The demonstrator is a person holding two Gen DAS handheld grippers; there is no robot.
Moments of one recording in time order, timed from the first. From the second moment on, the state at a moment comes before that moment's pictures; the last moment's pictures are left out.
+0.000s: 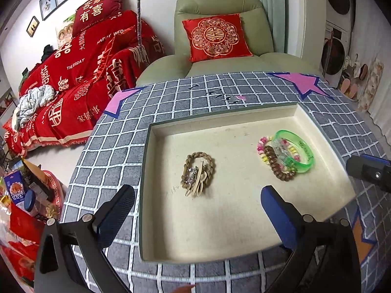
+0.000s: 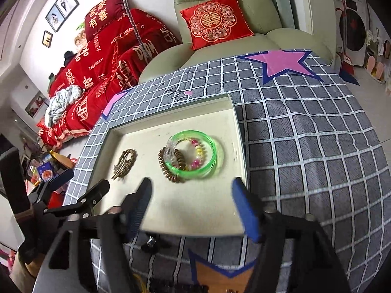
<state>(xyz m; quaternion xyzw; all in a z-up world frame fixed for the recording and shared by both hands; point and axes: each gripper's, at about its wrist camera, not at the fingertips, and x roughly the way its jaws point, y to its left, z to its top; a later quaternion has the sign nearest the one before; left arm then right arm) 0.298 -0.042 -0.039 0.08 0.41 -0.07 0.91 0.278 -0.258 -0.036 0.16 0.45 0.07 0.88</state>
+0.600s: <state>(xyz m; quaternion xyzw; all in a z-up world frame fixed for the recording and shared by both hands) 0.195 -0.019 -0.054 0.09 0.43 -0.08 0.90 0.180 -0.277 -0.032 0.16 0.46 0.07 0.87</state>
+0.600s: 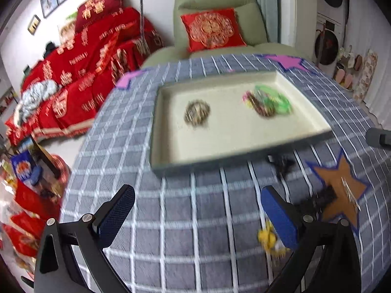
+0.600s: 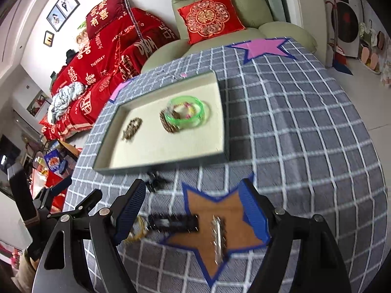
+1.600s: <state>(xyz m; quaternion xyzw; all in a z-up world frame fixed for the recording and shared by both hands) 0.176 -0.044 -0.092 0.10 0.48 -0.14 0.86 0.125 -0.275 -0.089 0.10 0.51 0.01 0.85</state>
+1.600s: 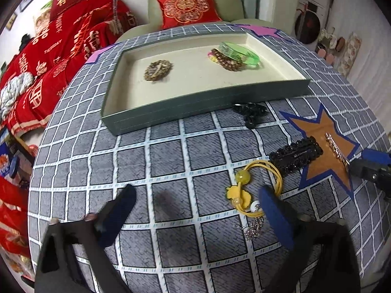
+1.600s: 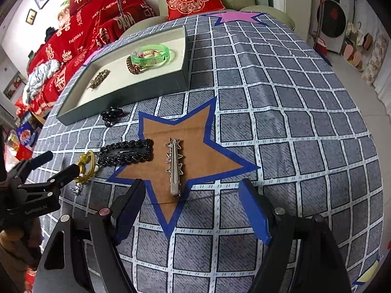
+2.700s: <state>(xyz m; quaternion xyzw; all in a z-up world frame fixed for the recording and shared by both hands) 0.161 -0.075 -0.090 0.12 0.49 -0.21 0.84 0.132 -0.225 -0.095 -0.02 0.52 0.01 0.86</state>
